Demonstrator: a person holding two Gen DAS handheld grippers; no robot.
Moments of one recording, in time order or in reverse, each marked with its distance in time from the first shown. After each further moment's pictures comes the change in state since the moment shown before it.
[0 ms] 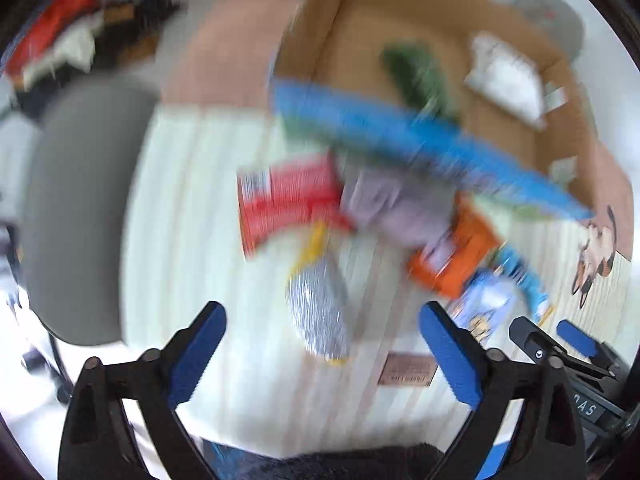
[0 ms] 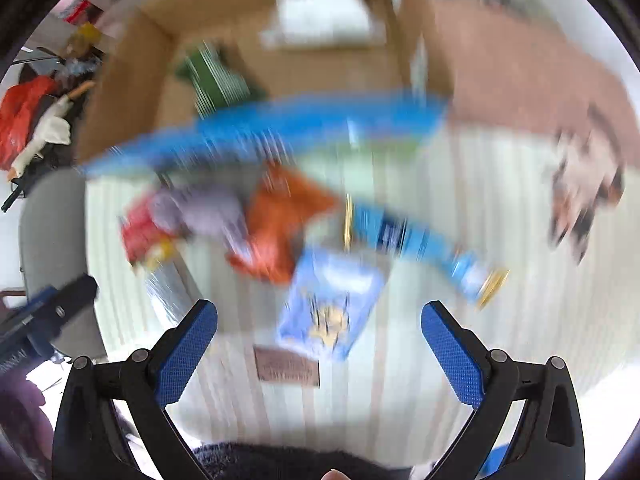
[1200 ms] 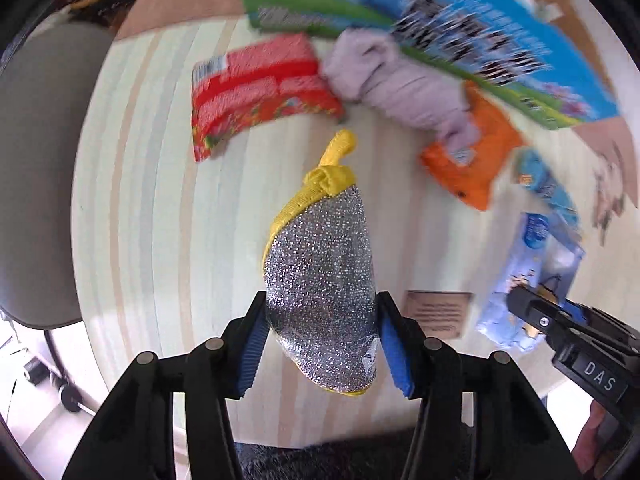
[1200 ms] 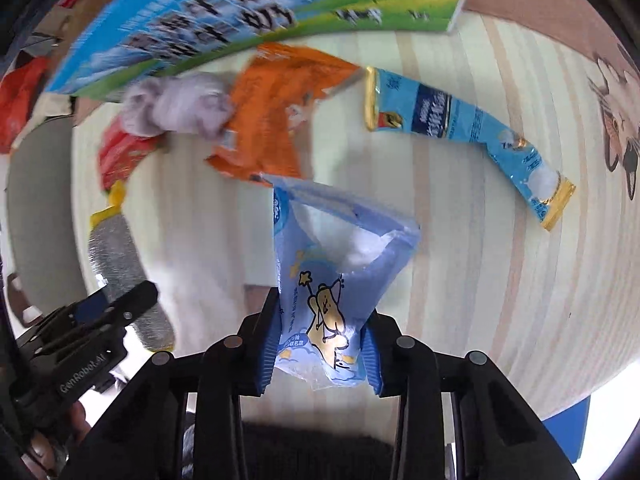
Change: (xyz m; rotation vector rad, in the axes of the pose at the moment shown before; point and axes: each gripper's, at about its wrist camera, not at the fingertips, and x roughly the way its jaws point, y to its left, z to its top) left arm 0.058 -0.016 -0.074 0.120 0.049 -0.040; right arm 0.036 0.001 -0.085 -0.022 0.106 0.073
